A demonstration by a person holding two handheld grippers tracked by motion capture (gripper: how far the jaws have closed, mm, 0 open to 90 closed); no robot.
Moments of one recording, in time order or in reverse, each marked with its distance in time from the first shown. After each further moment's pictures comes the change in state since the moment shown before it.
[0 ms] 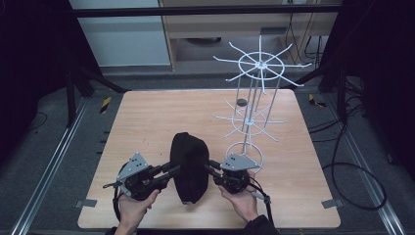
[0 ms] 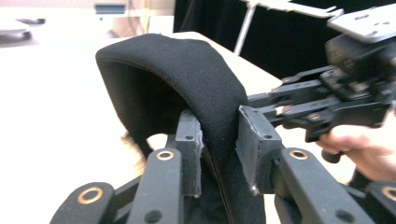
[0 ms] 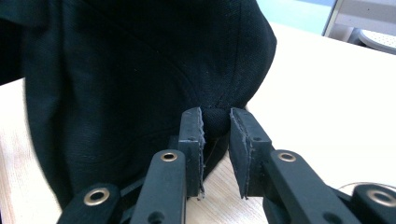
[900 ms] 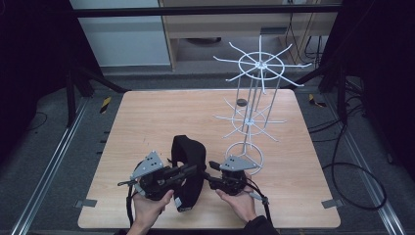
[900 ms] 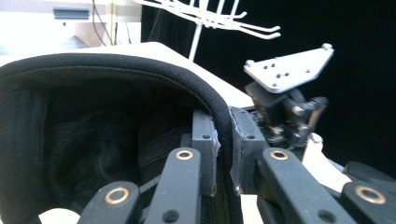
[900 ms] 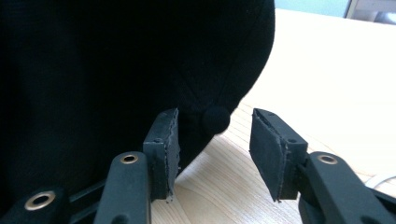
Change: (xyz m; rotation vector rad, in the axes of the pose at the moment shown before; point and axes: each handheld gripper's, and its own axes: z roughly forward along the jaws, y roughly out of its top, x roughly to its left) left arm -0.041 0.020 0.023 -0.025 -0.150 0.009; right arm -0.006 -0.019 0.015 -0.011 0.070 0.083
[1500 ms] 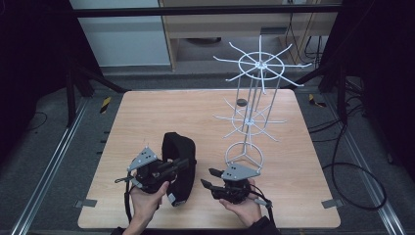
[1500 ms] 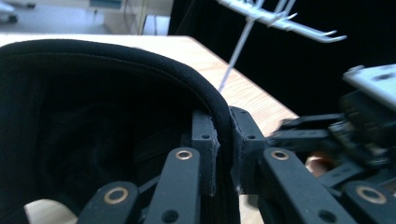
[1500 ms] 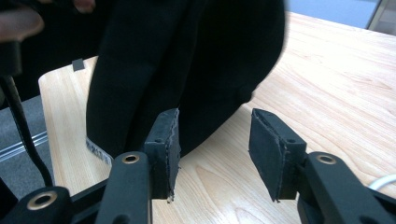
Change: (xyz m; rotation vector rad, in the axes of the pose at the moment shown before) left arm 0.025 -0.005 -0.002 -0.016 0.084 -0.089; right arm 0.017 0.000 -0.022 0.014 0.062 -0.093
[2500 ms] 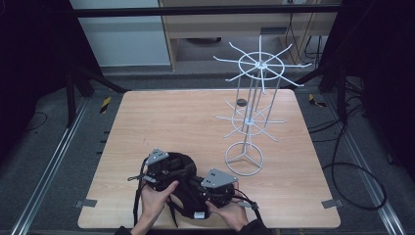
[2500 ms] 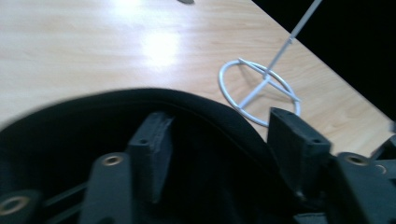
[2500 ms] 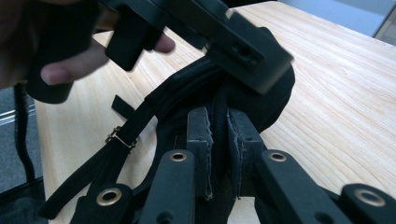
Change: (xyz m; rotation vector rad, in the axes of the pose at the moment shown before) left arm 0.029 -0.032 0.040 0.153 0.168 -0.116; right arm 0.030 0.004 0.031 0.051 -0.018 -0.133
